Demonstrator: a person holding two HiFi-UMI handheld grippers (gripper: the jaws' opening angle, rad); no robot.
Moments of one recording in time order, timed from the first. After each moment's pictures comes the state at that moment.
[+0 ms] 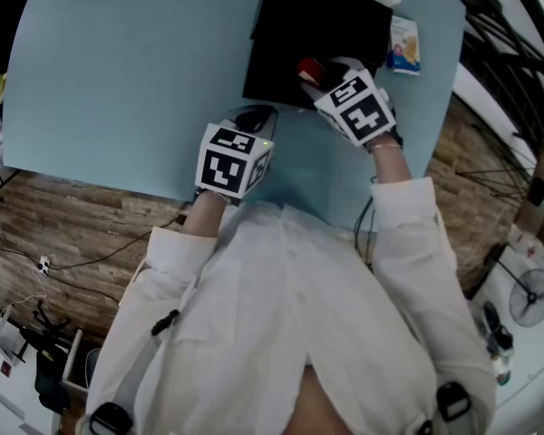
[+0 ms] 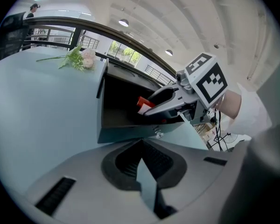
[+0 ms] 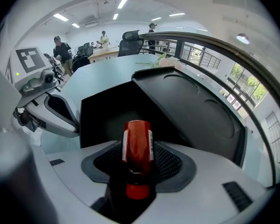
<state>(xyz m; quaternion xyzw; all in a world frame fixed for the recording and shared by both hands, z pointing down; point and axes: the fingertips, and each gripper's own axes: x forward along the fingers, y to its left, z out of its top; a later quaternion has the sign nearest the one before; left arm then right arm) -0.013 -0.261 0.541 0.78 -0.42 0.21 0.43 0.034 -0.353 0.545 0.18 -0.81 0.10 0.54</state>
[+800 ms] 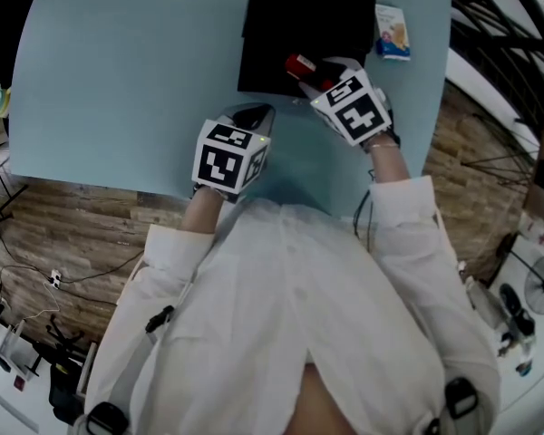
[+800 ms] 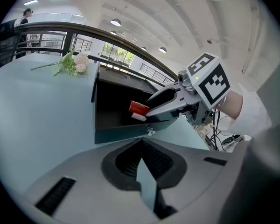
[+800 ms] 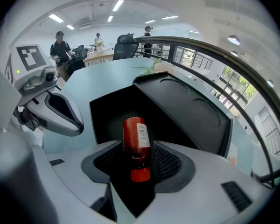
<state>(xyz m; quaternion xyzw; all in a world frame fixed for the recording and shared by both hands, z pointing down) -0.011 -0.250 0.526 0.79 -0.40 0.23 0.40 0.045 -0.337 0.527 0.22 -0.81 0.10 0.53</state>
